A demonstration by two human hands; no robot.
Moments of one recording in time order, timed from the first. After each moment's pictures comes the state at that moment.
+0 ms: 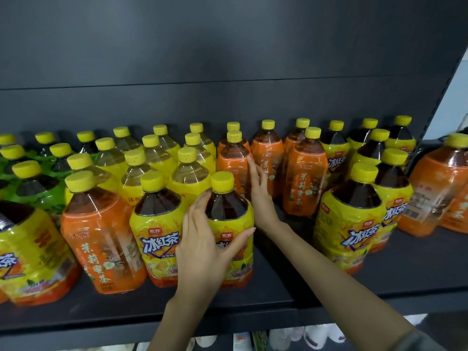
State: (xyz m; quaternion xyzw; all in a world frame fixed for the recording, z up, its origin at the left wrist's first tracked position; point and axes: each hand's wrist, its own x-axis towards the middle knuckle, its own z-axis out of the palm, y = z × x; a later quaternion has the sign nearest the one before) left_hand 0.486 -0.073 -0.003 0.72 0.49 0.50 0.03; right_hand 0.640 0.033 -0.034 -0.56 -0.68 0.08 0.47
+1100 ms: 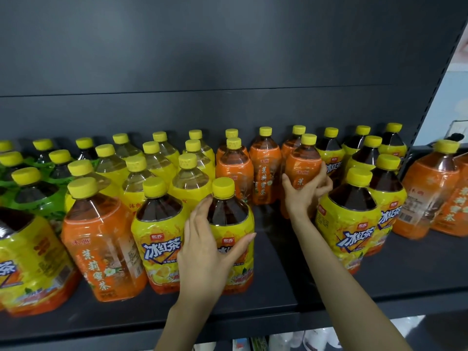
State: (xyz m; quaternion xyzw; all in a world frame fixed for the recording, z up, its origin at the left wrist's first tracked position) left_hand 0.485 -0.072 -0.004 0.72 0.48 0.50 0.02; right_hand 0.688 0.028 -0.007 -0.66 -0.30 0.04 0.69
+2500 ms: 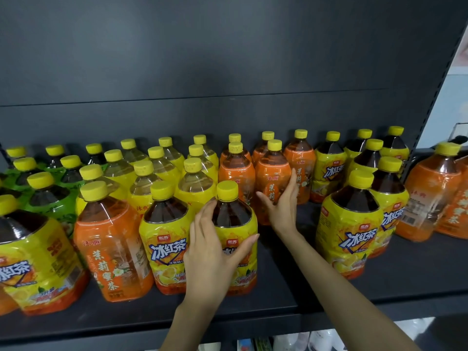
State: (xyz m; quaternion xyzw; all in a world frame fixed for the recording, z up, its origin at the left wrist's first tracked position) left_hand 0.485 -0.074 -0.005 0.72 0.48 0.50 0.02; right_hand 0.663 0.026 -0.036 -0.65 -0.48 0.08 0.58
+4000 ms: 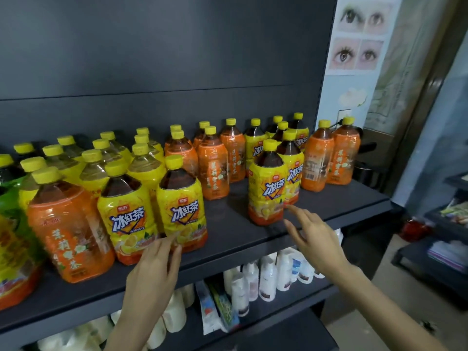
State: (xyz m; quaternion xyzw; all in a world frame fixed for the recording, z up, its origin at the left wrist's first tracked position) left_hand 0.422 -0.138 -0.052 0.82 0.46 0.35 0.04; right_hand 0.716 -0.242 -0.043 -0.77 -0.56 -0.12 0.27
